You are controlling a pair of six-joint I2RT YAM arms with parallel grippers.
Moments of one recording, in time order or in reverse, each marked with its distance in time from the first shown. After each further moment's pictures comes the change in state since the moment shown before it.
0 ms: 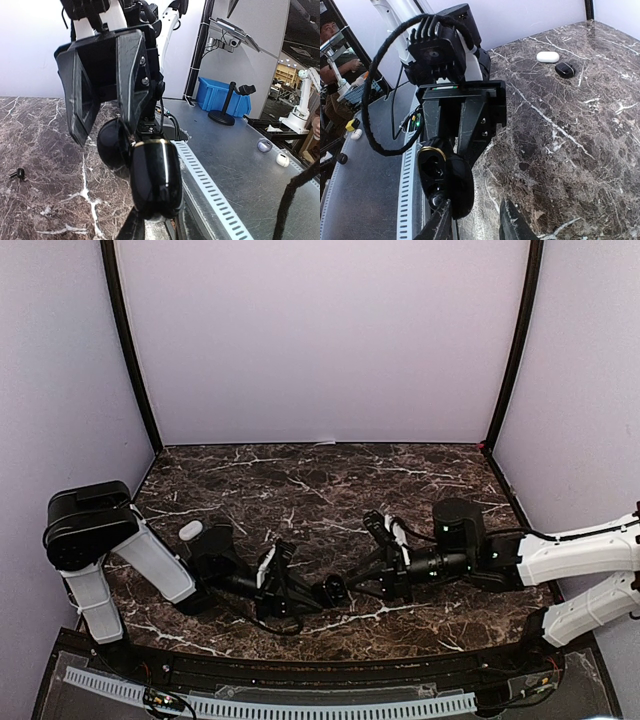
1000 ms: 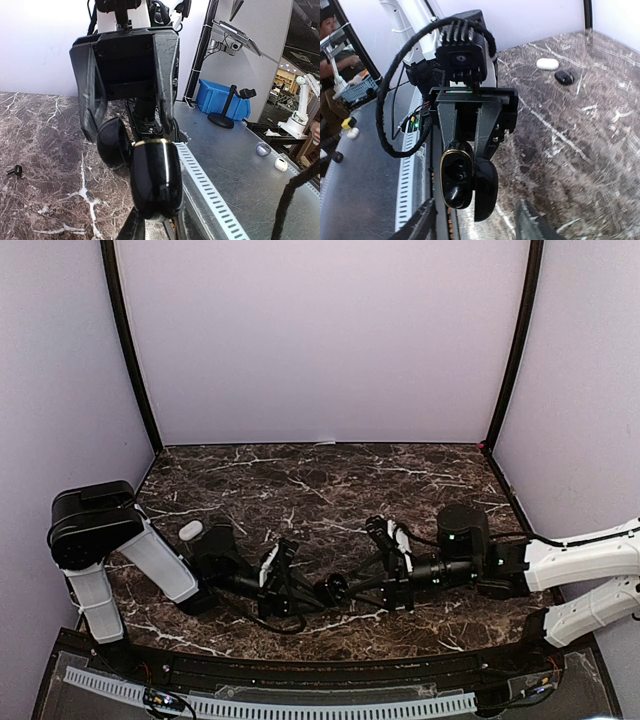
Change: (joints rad) left arm 0.000 0.024 0.014 0.014 -0.003 -0.031; right arm 0.059 -0.042 -0.022 -0.001 0.074 -0.019
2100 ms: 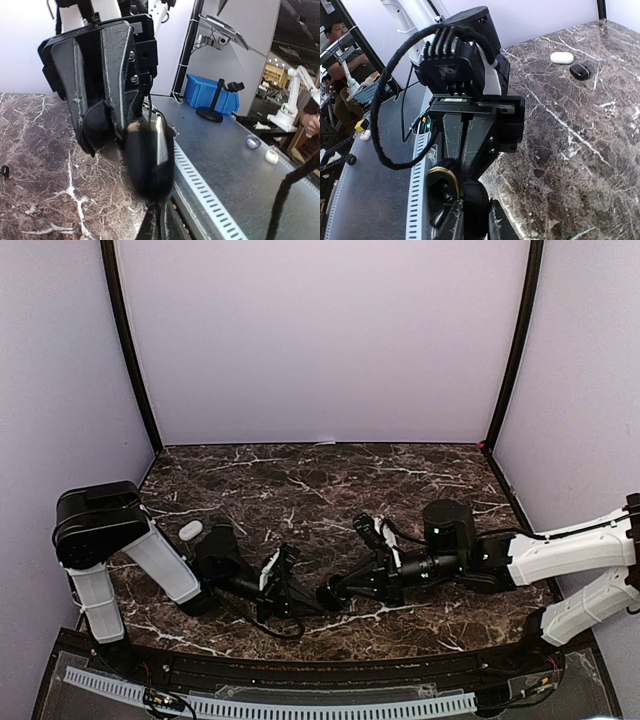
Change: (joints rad) left arm 0.000 0.024 0.004 0.012 0.049 -0.002; right arm -0.025 0.111 0.051 0.052 -0.098 0.058
